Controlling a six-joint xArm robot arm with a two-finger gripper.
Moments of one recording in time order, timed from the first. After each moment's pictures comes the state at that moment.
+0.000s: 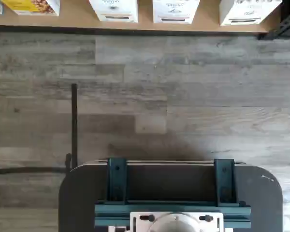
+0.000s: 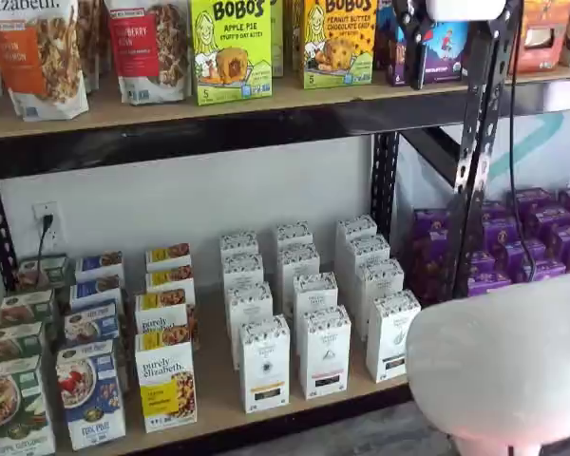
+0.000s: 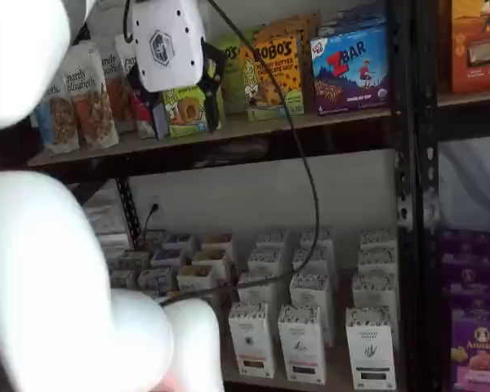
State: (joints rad) arm 0.01 -0.85 -1.15 0.04 1.99 0.03
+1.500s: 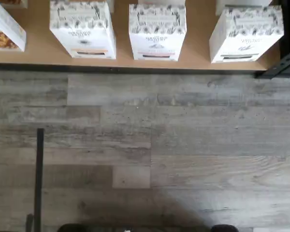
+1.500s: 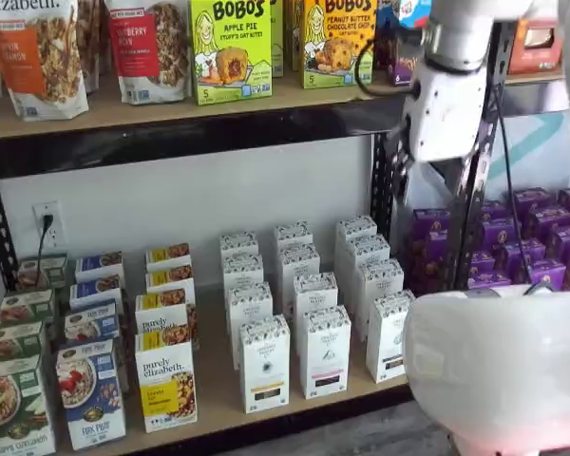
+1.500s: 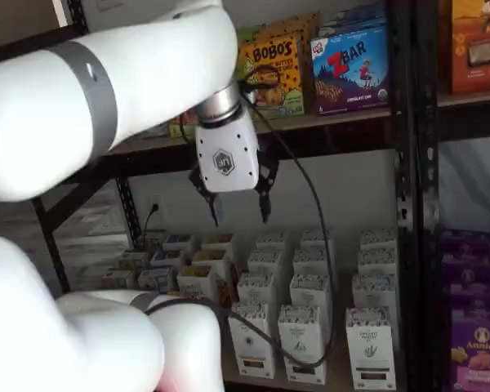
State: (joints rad) arm -0.15 -0.97 -0.56 0.03 1.41 -0.14
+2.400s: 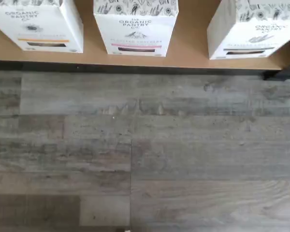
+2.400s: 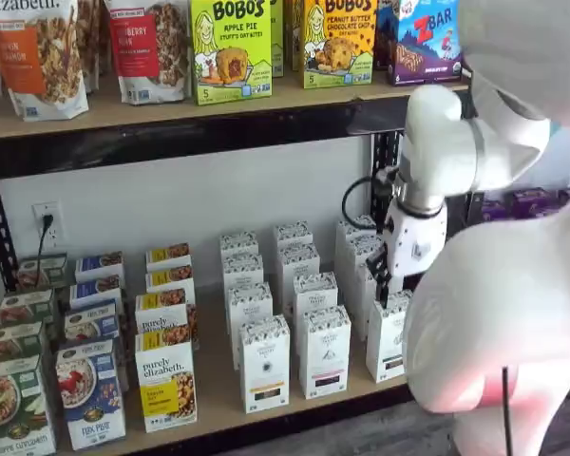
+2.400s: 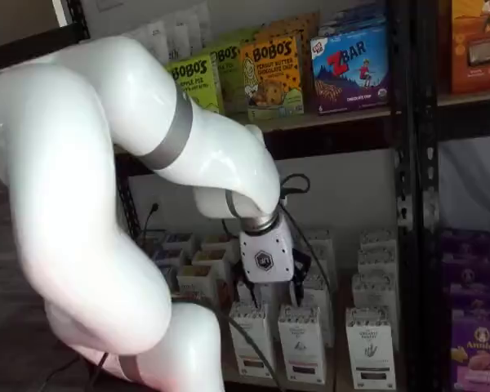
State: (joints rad) arm -0.18 -0.50 -0.26 -0.04 0.65 -0.13
